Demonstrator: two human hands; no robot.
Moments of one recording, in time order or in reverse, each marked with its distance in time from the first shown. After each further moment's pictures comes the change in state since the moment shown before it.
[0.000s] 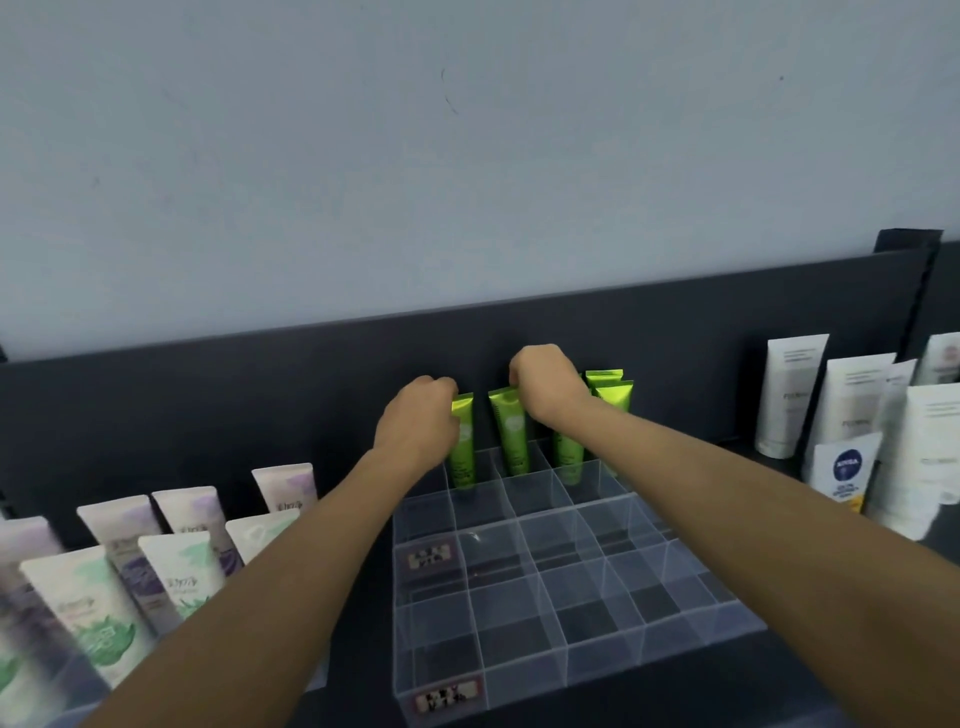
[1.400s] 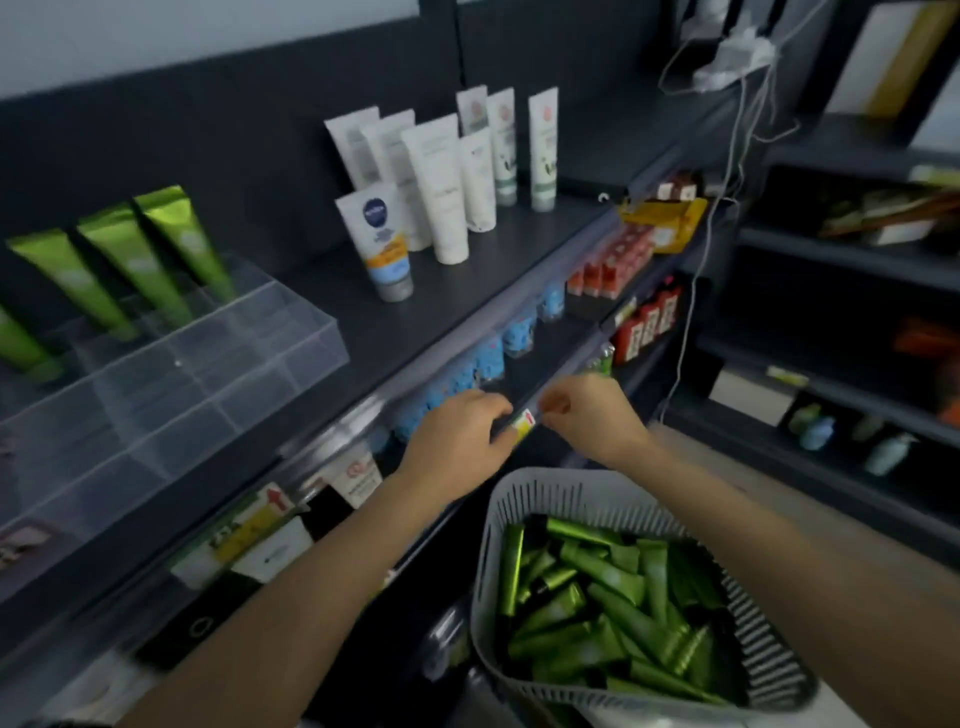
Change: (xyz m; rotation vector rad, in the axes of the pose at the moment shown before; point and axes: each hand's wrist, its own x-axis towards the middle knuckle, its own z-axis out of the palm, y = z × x) left_hand -0.245 0.309 0.150 -0.385 -0.451 0.661; right_hand -0.453 0.223 -0.019 0.241 -0.014 0.700
